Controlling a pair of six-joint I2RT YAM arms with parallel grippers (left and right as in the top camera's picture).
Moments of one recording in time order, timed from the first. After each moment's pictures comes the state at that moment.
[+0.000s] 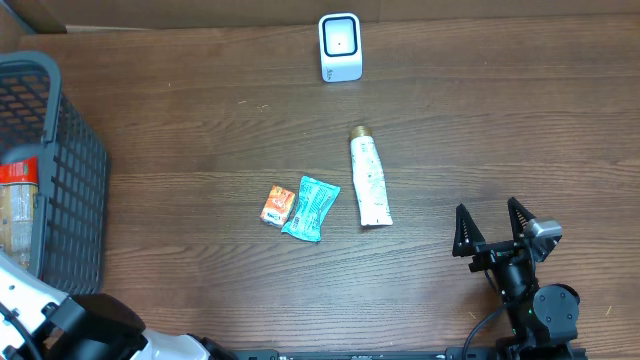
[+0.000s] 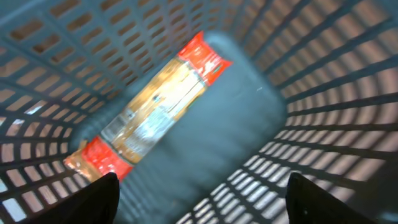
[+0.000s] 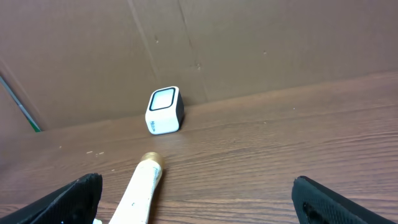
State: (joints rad) left arm 0.90 1.72 1.96 -1.23 0.01 -0.12; right arm 0.15 0.01 0.02 -0.03 -0.07 0.28
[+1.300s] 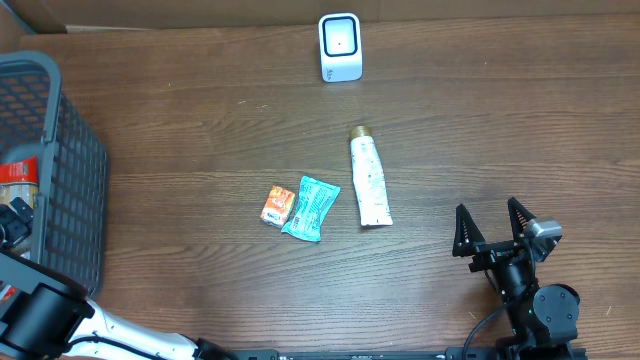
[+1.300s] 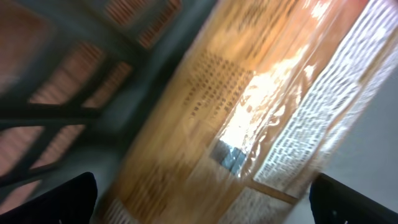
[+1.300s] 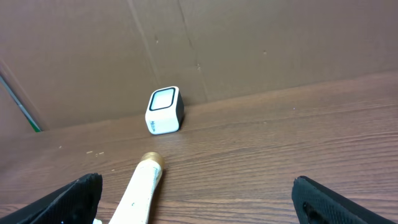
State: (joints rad) left arm 1.05 2.09 1.58 -0.66 0.06 0.24; right arm 0.15 0.01 0.02 -0.03 -0.07 0.28
